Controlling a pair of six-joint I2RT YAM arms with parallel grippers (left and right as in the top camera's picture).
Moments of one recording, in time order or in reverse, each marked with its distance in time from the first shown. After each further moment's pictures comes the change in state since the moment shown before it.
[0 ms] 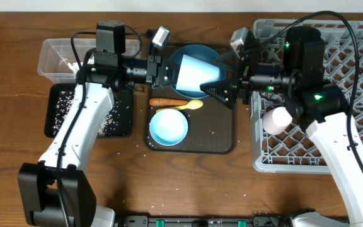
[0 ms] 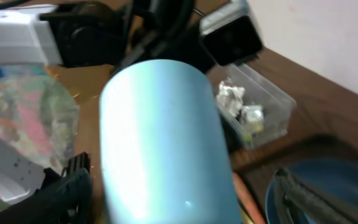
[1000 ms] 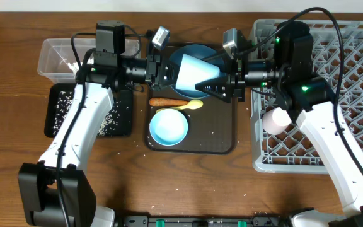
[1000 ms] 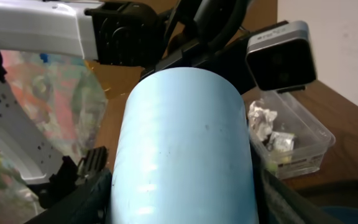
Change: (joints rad) left arm 0.000 0.000 0.000 0.000 0.014 -0.032; right arm 0.017 0.081 0.000 0.121 -0.161 -0.054
